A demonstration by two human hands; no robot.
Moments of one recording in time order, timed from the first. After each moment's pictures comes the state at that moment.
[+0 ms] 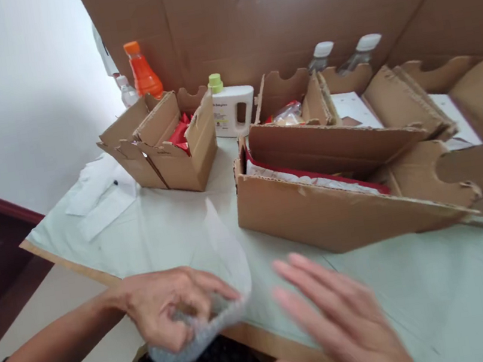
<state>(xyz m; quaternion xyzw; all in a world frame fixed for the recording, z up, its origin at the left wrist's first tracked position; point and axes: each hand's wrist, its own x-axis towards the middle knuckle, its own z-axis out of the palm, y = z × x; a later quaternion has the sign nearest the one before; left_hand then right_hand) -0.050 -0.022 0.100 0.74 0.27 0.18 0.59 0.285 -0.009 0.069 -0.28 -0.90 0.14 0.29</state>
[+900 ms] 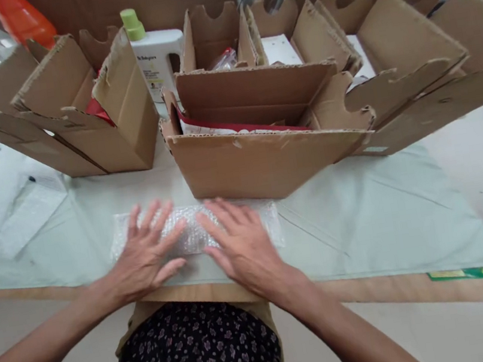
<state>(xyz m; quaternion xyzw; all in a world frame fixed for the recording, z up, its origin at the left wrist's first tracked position) -0.058 -0.032 0.022 0.88 0.46 0.12 -0.05 0.218 0.005 0.033 -0.37 -0.91 0.01 0.19</state>
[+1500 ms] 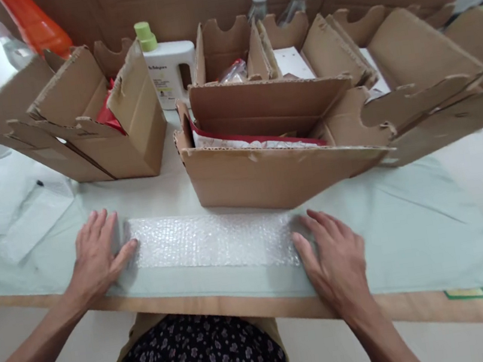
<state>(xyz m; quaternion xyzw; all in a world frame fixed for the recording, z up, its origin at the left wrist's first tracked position) -0.136 -0.043 -0.006 0.70 0.70 0.14 0.00 0.311 -0.006 -0.005 -0.59 -0.78 0.02 0.22</state>
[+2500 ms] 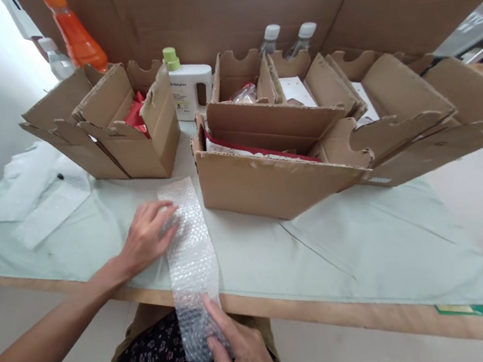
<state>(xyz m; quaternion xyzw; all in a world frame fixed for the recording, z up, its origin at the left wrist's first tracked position) -0.071 0.003 0.013 0.80 0.54 0.27 0.01 0.212 -0.129 -0.005 -0.43 -0.70 0.53 0.22</state>
